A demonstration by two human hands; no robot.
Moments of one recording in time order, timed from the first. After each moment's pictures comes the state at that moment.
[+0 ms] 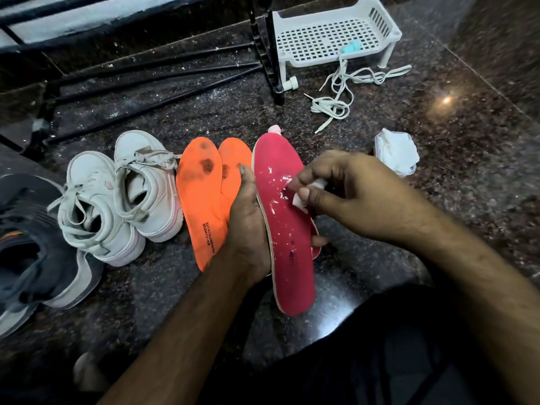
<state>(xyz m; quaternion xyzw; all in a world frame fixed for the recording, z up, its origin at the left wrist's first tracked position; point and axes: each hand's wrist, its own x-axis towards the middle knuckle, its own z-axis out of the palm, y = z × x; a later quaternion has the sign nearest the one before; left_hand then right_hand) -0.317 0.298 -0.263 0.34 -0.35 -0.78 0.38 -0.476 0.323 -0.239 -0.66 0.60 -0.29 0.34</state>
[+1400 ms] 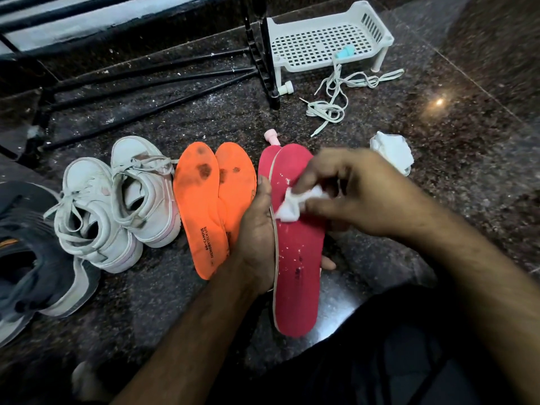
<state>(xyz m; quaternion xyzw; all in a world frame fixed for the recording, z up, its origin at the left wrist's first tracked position) -0.318 0.304 -0.280 0.29 -0.24 -0.90 0.21 -0.482 0.322 -0.226 -0.70 0.58 -0.28 0.31</state>
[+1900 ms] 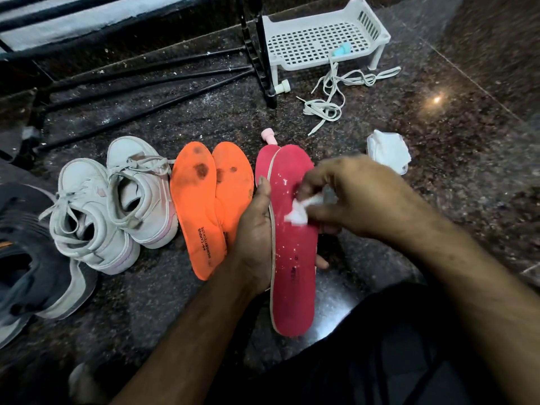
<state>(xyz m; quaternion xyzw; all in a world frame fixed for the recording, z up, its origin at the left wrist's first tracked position) -0.319 0.304 -0.279 0.29 -0.27 -0.89 0.21 -0.481 0.321 -0.232 -0.71 0.67 -0.13 0.16</state>
